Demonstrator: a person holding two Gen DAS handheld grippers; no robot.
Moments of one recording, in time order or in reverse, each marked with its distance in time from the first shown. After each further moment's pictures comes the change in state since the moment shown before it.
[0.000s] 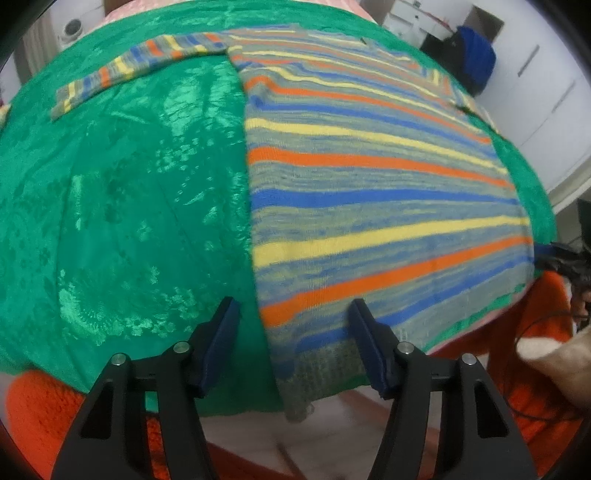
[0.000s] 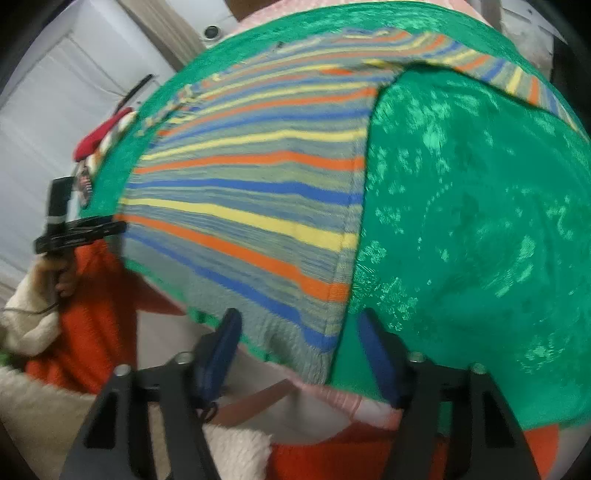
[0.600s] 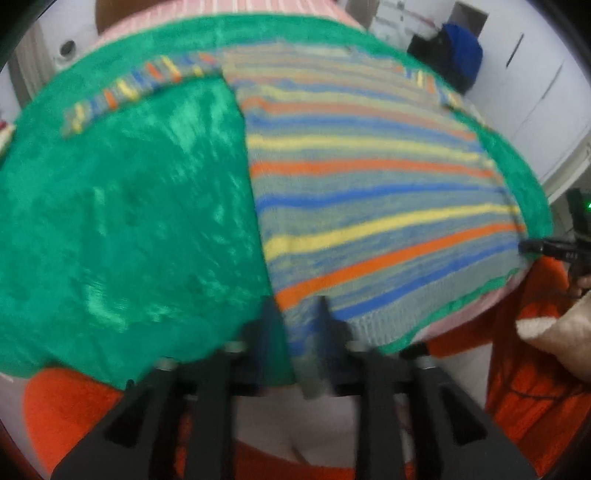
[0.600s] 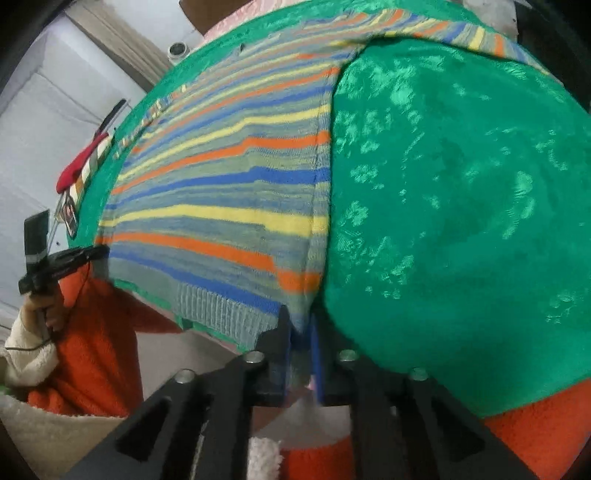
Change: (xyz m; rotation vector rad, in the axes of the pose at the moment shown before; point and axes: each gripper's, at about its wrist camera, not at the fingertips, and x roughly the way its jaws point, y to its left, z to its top) left arm -0.039 0.002 -0.007 0.032 -0.088 0.010; right arm 0.002 -0.007 -0.021 0.138 -0.037 -0.012
